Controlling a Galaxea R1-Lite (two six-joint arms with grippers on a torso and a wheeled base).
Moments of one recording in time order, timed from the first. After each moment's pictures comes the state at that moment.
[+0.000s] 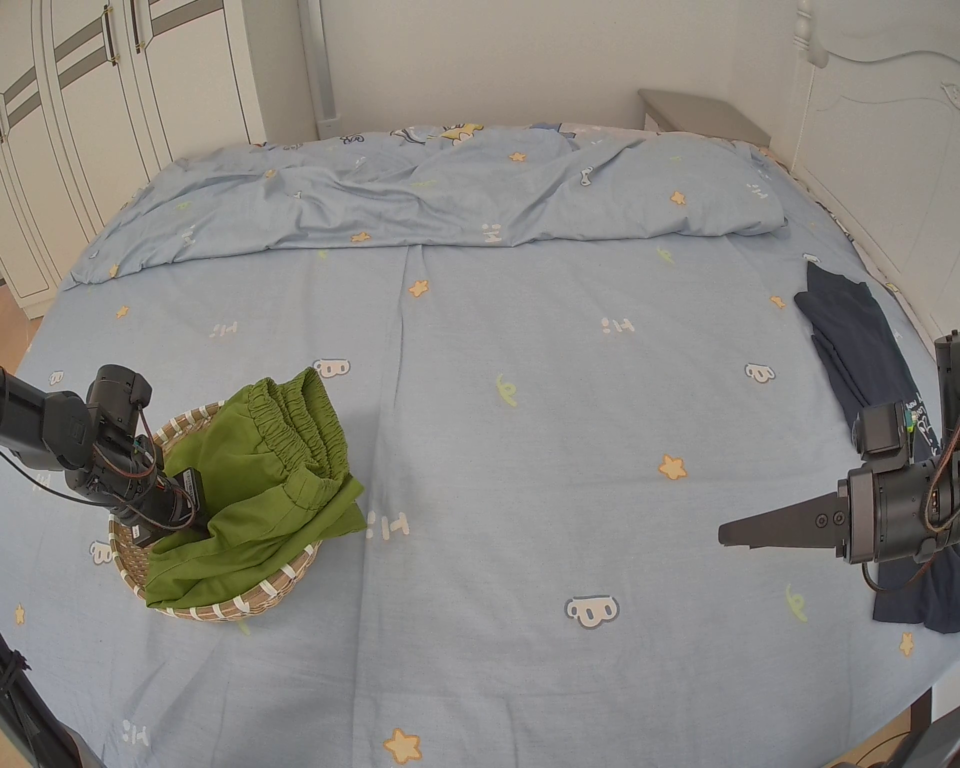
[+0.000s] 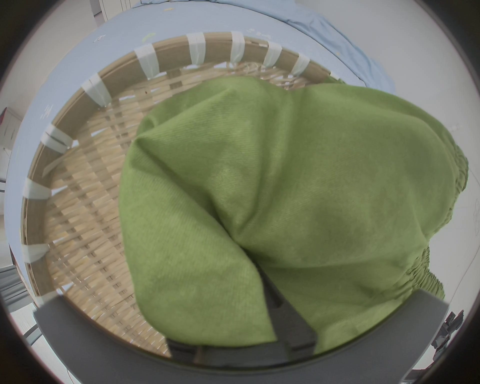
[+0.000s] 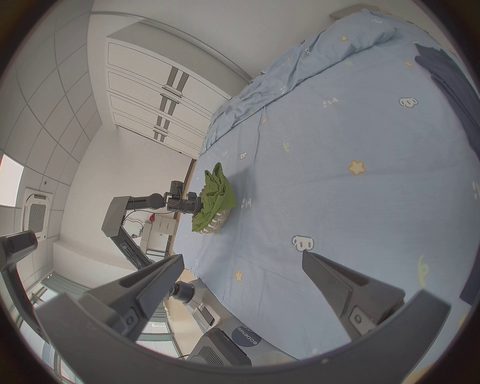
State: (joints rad) left arm 0.13 1.90 -1.06 0.25 -0.21 -0.33; right arm 0.42 1.30 -0.77 0.07 0.55 0.43
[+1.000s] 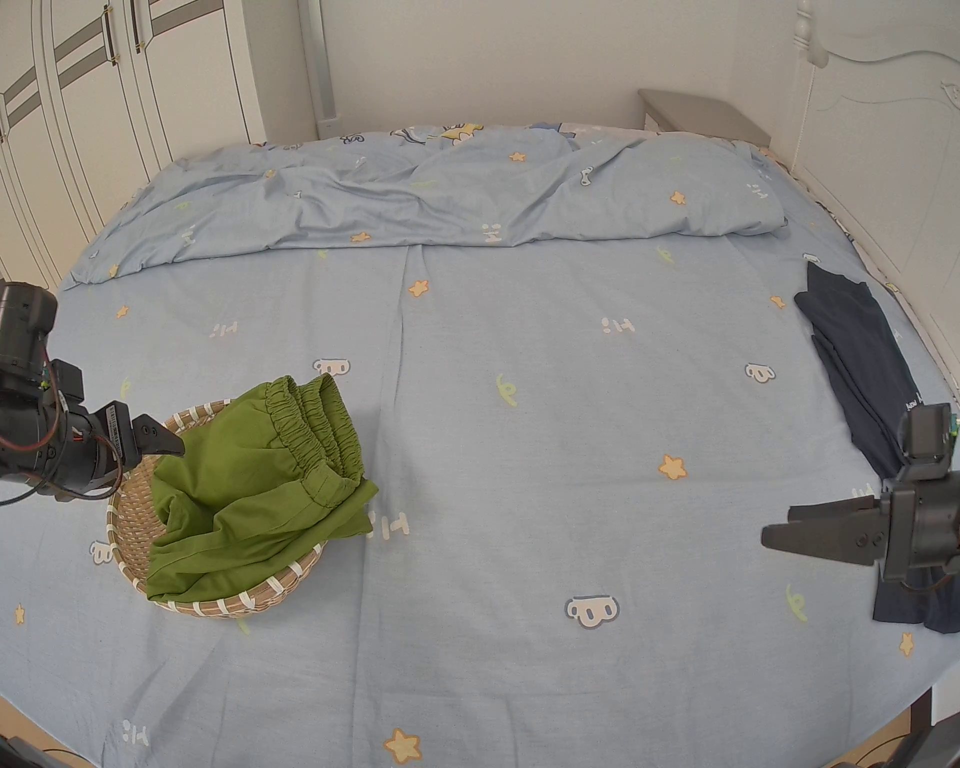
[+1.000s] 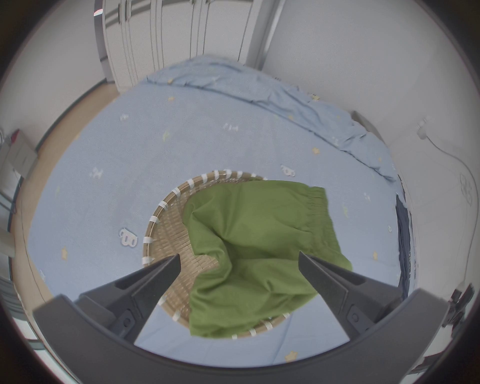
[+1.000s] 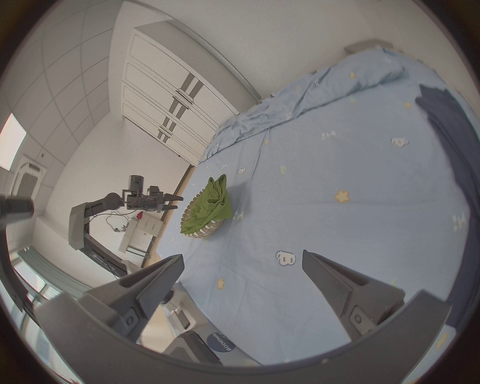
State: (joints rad) left arm 0.05 1.44 -1.03 0.34 -0.05 -0.34; right arm 0.41 1.17 -0.71 0.05 0.46 0.31
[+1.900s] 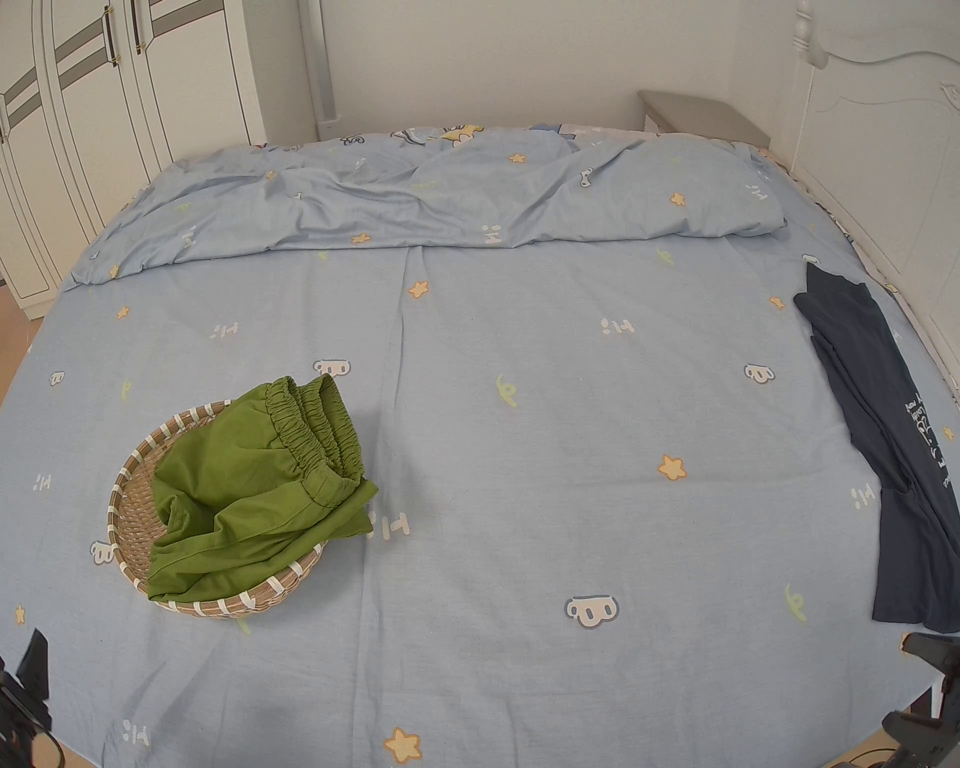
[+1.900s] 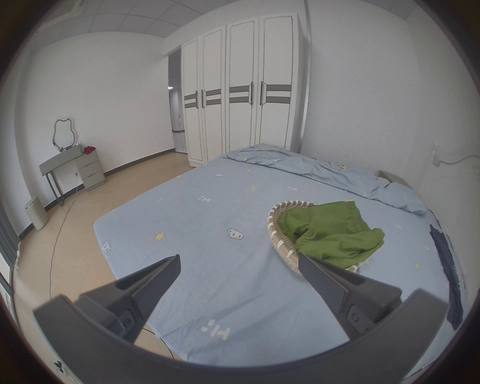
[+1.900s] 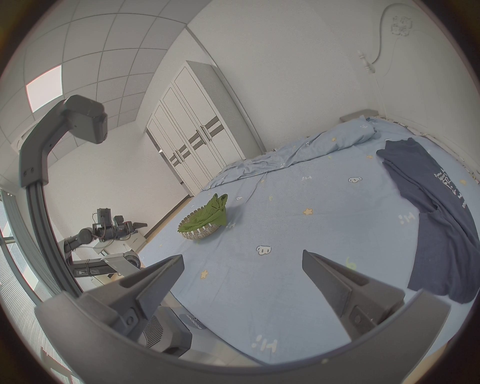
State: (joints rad) left arm -0.02 0.29 -0.31 0.32 0.49 -0.34; right arm 0.33 0.28 -0.25 0.16 0.37 0.21
